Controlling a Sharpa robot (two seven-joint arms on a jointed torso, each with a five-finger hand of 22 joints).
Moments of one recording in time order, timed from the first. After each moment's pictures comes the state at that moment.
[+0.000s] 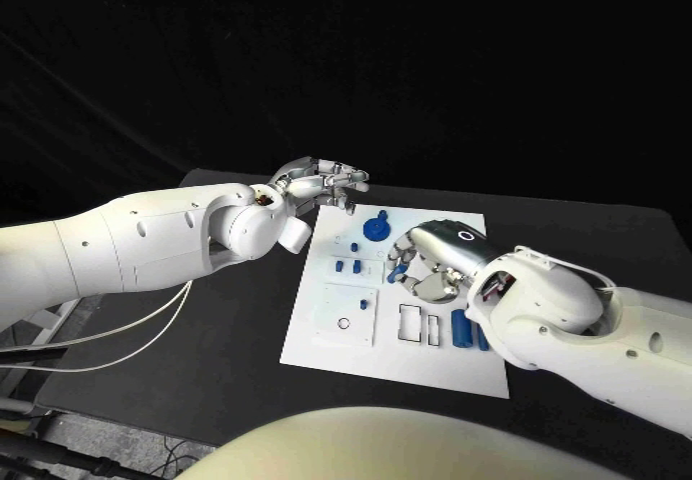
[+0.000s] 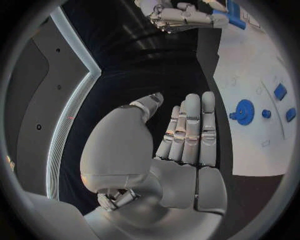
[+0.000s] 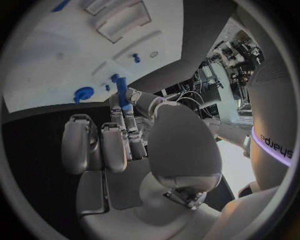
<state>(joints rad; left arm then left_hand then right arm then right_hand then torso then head) 1.13 -0.88 -0.03 1.45 -0.09 -0.14 0.27 1.30 -0.20 0.46 0.12 0.17 0.83 0.19 0.23 0.39 1.08 0.13 0.13 0.15 1.09 0.05 1.05 0.46 0.17 1.06 0.16 0.39 1.22 1.15 -0.69 -0.13 1.77 -1.67 -0.34 -0.27 1.31 -0.17 0.70 -0.07 0.09 1.07 0.12 0.25 0.46 1.24 0.09 0.11 0.17 1.46 -0.02 1.40 1.21 0.08 1.45 0.08 1.28 1.31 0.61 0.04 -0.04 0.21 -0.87</state>
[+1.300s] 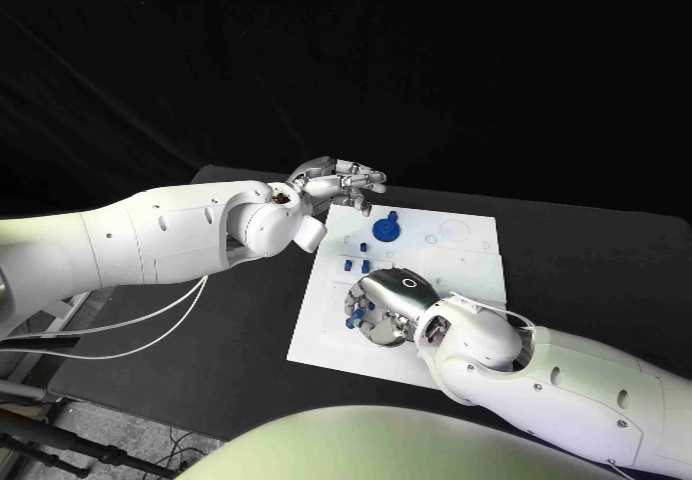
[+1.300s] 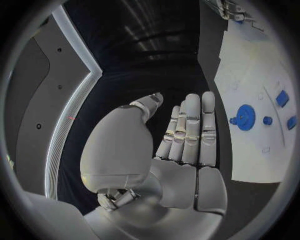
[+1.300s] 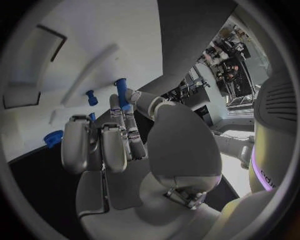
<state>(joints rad) 1.13 -0.87 -0.03 1.44 -0.09 -0.13 0.27 1.30 -0.20 0.46 0.12 0.17 0.83 0.19 0.23 0.39 1.08 0.13 0.13 0.15 1.09 0.05 1.05 0.46 0.17 1.06 0.16 0.39 1.22 1.00 -0.49 -0.15 1.61 -1.70 -0.33 -0.23 1.31 -0.17 0.70 -0.07 0.10 1.07 0.12 0.25 0.47 1.24 0.09 0.11 0.17 1.46 -0.02 1.40 1.20 0.08 1.45 0.08 1.28 1.31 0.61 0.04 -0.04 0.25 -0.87</state>
